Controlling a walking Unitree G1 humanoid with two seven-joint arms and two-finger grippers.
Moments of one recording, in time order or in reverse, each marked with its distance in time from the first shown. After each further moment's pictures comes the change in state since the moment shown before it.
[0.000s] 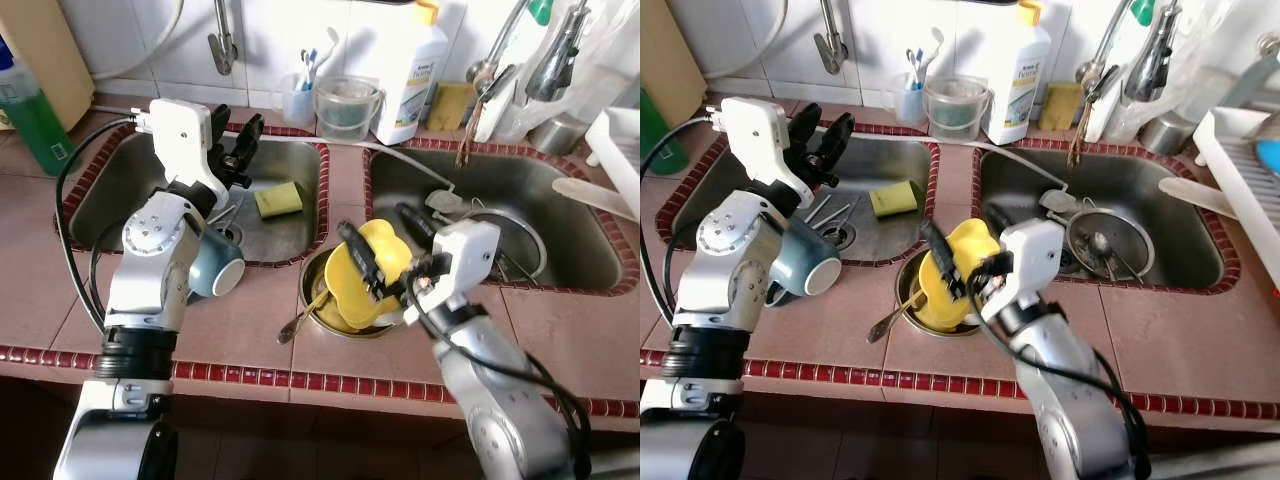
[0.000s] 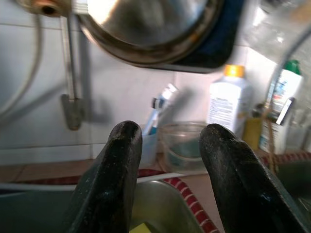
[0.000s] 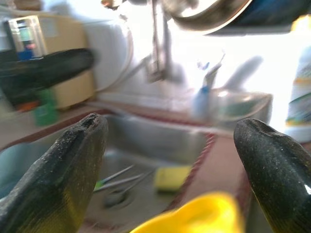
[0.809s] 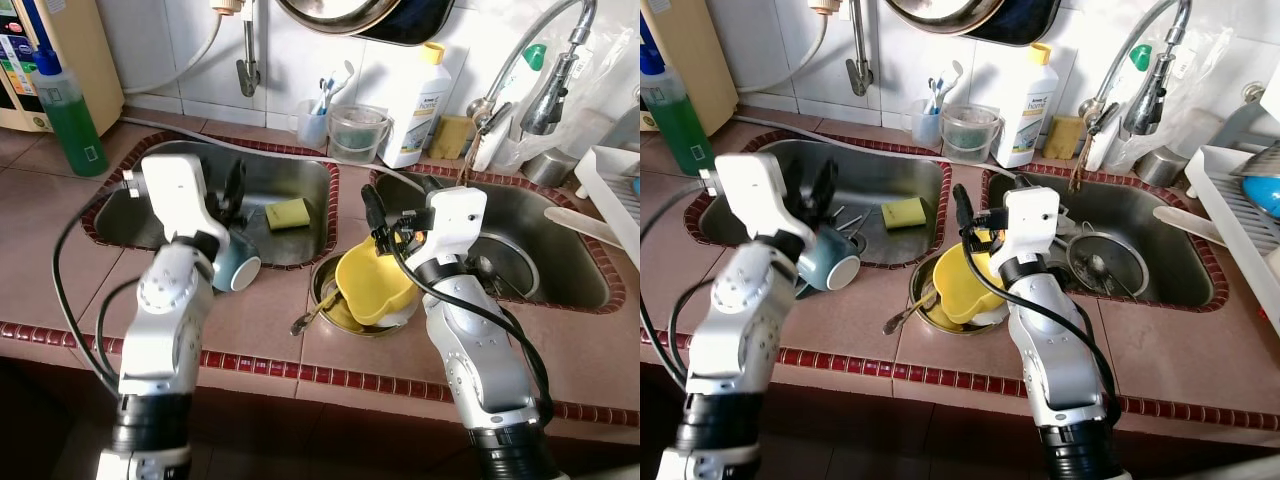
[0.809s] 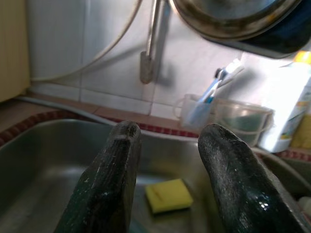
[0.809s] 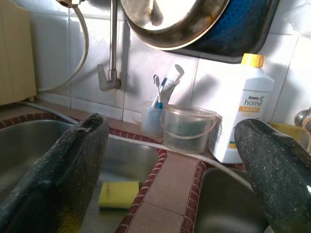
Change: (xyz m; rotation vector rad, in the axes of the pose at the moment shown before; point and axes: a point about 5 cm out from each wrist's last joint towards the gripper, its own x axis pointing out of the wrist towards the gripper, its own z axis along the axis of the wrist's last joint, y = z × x) left arm -0.046 -0.014 -0.038 -0.044 0.138 0.266; right arm 0.026 -0.025 -0.016 -0.153 0.016 -0.215
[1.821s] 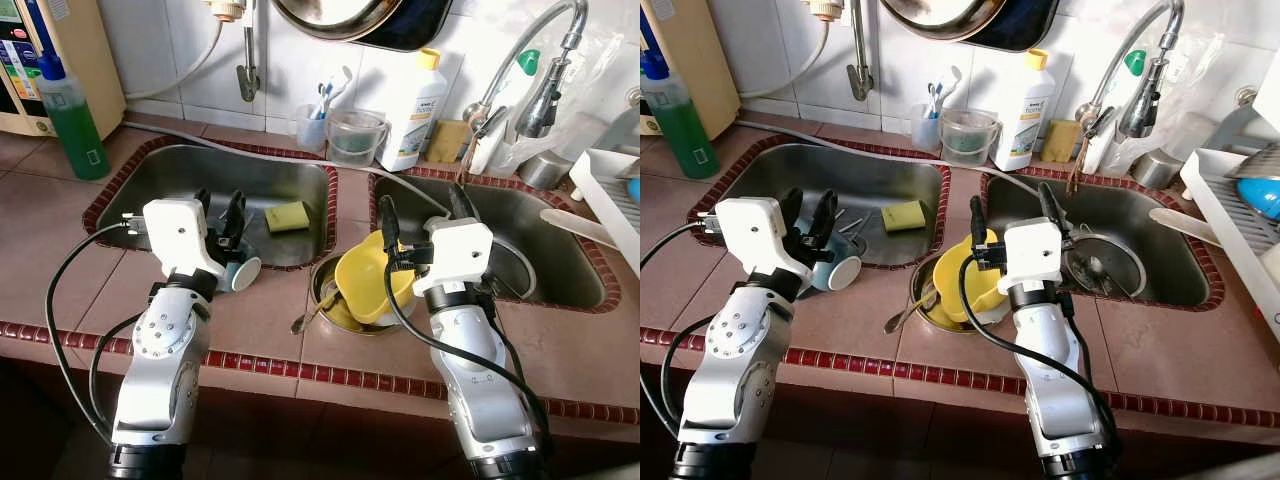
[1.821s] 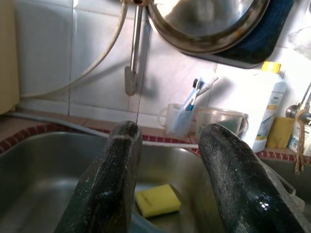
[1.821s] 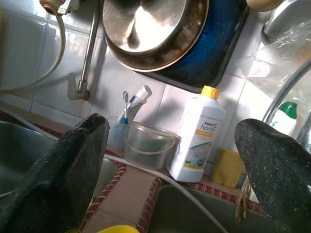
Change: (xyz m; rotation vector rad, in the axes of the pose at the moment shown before) left arm -0.029 -0.006 -0.003 0.009 -0.065 -0.079; right arm -0.022 -0.003 -0.010 -0.199 -0.112 -0.092
